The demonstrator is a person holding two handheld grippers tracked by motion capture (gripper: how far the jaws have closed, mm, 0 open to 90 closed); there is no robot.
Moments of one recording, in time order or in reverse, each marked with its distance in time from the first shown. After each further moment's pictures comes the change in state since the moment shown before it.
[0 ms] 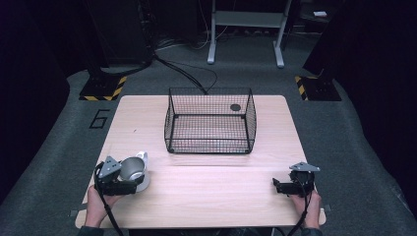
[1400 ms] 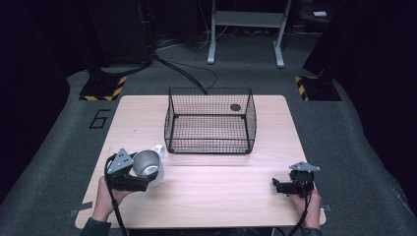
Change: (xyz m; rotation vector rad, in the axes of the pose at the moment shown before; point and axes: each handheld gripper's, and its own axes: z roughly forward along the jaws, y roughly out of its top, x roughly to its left) left arm -0.032 0.047 0.000 -0.083 -0.133 0.120; right arm 0.000 0.001 0.001 -0.001 0.007 0.011
